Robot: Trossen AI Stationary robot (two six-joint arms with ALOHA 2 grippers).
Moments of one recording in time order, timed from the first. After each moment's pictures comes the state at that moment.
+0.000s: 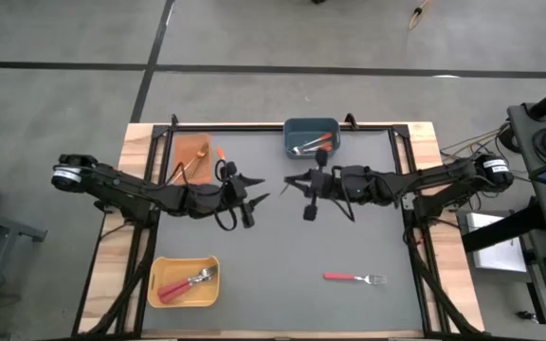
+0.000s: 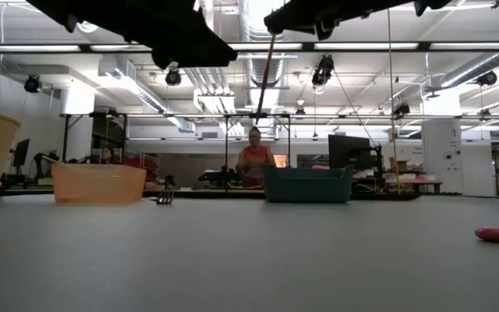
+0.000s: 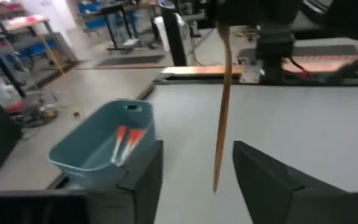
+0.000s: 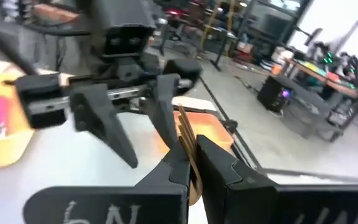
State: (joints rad) left arm -0.14 1.33 0.69 0.41 -0.54 0.04; right arm 0.05 1.35 0.88 0.36 0.29 -0.27
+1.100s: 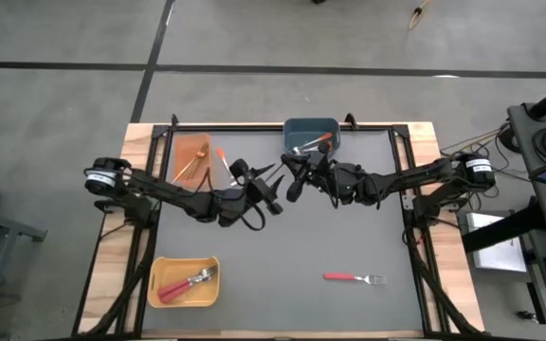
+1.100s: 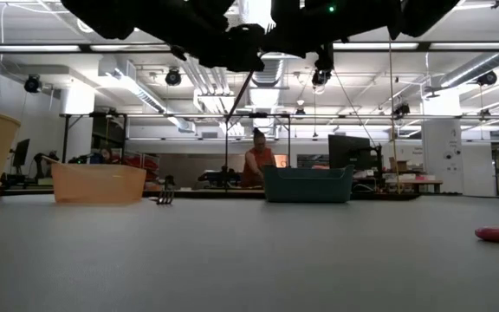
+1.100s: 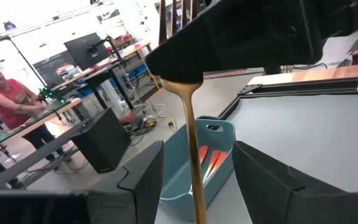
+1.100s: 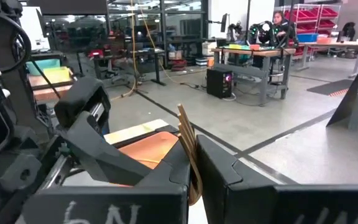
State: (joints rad) left arm -0.14 1.65 0.88 0.70 -0.93 0.32; right arm -0.01 1.50 0.86 0.69 0.54 0.04
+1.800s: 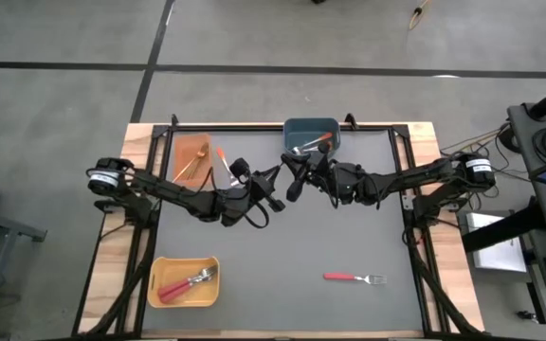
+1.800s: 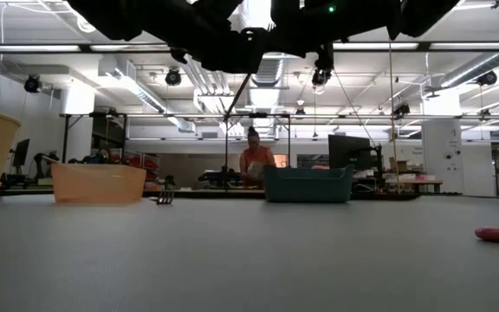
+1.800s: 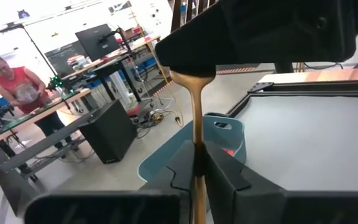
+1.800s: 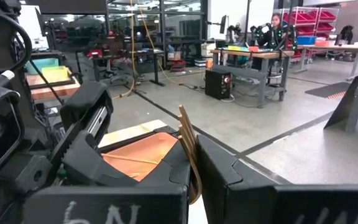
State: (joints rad) left arm -0.12 1.67 0.91 0.68 -0.98 0.27; right arm -0.01 1.50 0.87 0.69 0.54 0.03
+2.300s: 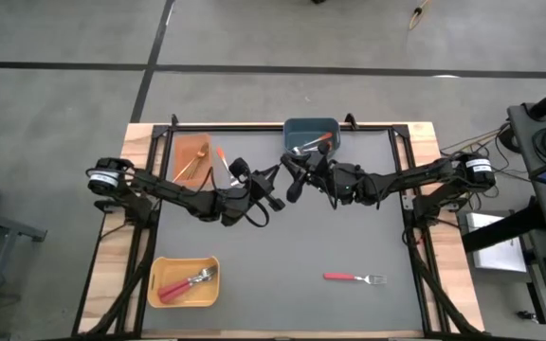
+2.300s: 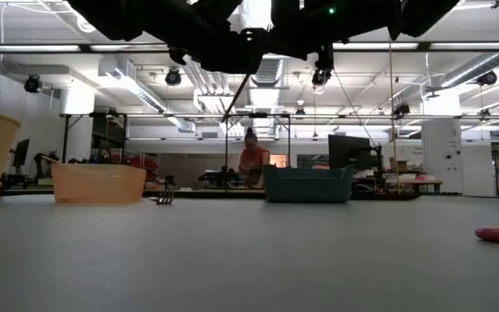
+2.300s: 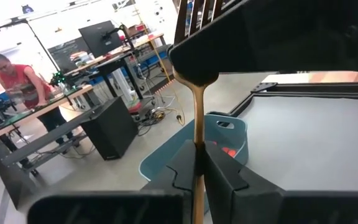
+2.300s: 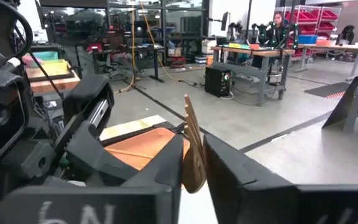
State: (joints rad) left arm -0.12 1.67 0.91 0.68 -0.99 0.25; right arm -0.01 1.50 0.87 0.67 0.54 0.02
